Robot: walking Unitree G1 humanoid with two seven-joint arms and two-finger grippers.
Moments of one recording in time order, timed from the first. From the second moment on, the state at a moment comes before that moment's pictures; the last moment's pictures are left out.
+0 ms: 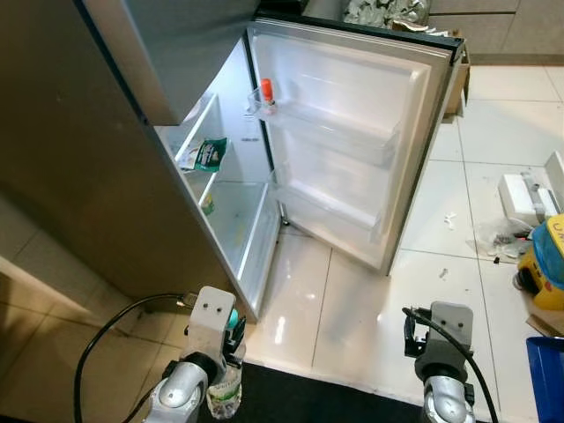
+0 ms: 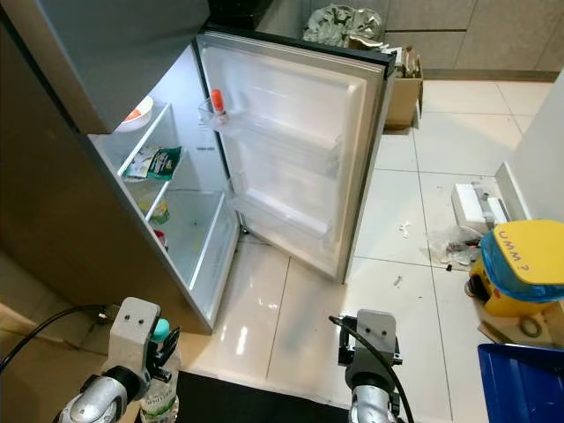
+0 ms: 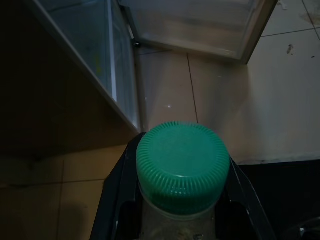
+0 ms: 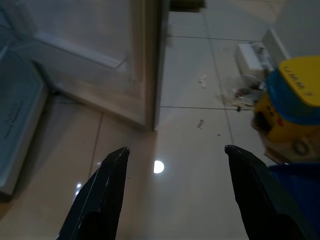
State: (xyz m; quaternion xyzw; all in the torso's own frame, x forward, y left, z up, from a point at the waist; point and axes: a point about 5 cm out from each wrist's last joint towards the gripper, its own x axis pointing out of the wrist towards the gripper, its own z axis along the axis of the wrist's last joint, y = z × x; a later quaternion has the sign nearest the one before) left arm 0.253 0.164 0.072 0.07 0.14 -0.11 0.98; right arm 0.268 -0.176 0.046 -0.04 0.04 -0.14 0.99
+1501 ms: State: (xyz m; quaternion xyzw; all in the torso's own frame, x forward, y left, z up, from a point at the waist) left arm 0.293 0.107 0.135 -0.06 -0.01 -0.18 0.98; right arm 0.291 -0.149 0.124 -0.08 -0.07 -0.04 0.99
